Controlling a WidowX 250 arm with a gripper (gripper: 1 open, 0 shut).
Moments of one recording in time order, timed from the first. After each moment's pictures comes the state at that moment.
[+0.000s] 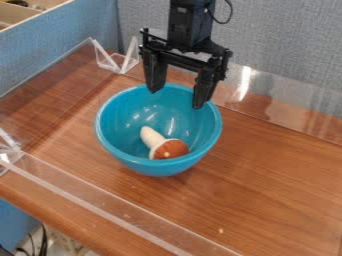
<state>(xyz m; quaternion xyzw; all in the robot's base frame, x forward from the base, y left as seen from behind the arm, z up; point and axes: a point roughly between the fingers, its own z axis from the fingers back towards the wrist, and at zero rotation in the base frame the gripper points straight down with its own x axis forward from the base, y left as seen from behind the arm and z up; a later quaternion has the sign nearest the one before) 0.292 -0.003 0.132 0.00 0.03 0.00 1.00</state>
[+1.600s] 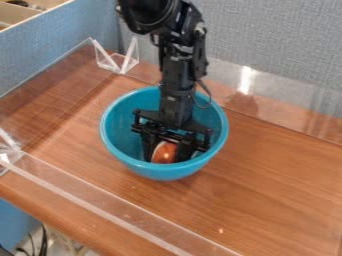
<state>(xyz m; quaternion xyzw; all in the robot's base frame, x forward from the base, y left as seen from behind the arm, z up) 0.276 0.009 0.027 -0.01 0.10 0.07 0.99</state>
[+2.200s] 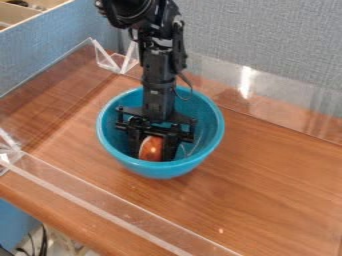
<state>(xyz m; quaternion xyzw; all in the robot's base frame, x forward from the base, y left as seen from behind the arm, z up) 0.278 0.029 0.030 -0.02 0.11 0.12 0.99</state>
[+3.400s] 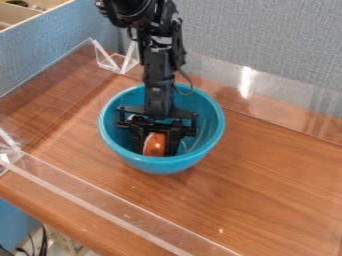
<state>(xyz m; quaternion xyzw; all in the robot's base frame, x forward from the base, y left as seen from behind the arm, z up) 0.294 0.029 0.026 -0.03 0.08 0.18 0.98</state>
